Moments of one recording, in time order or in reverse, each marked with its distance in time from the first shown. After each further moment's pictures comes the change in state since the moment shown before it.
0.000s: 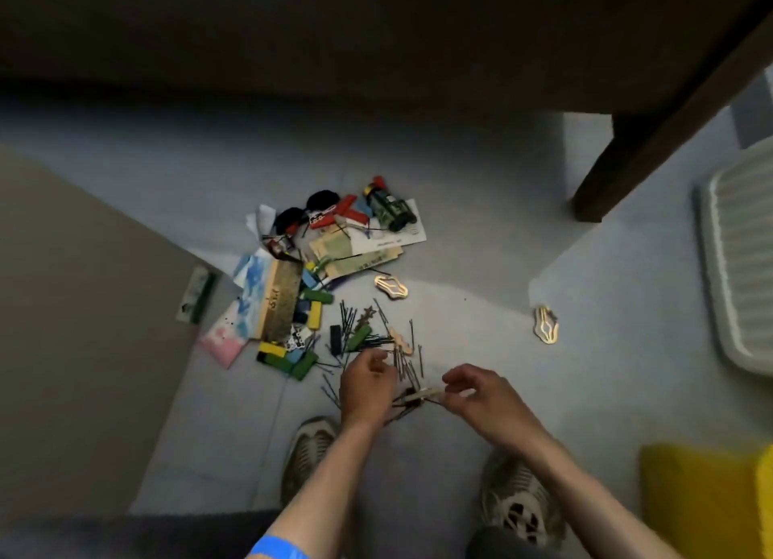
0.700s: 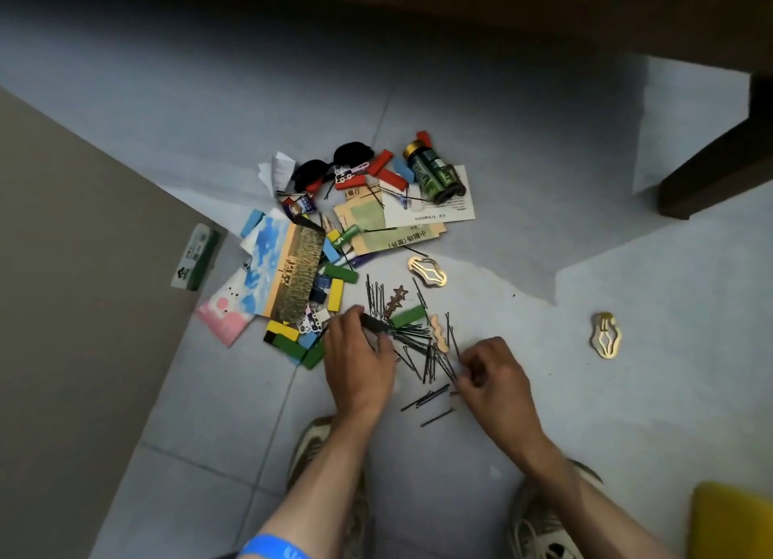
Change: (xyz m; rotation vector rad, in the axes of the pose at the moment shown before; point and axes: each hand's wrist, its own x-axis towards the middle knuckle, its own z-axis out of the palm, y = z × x) left_hand 0.071 -0.028 -0.018 0.311 0.313 0.230; right_hand 0.077 0.015 0.054 -0.228 0.338 -0.313
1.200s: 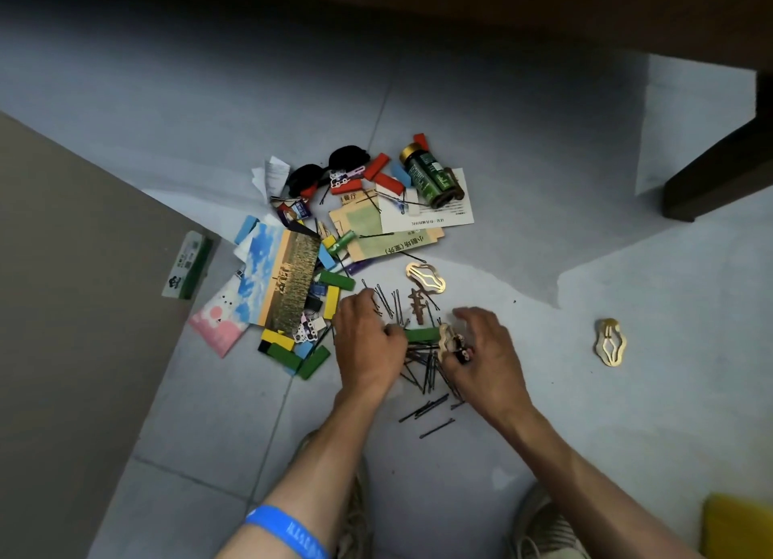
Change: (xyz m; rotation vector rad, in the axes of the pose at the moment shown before) left_hand 0.029 0.020 0.010 0.041 -0.120 0.050; right_hand 0.041 -0.016 0.001 -0.023 -0.041 0.002
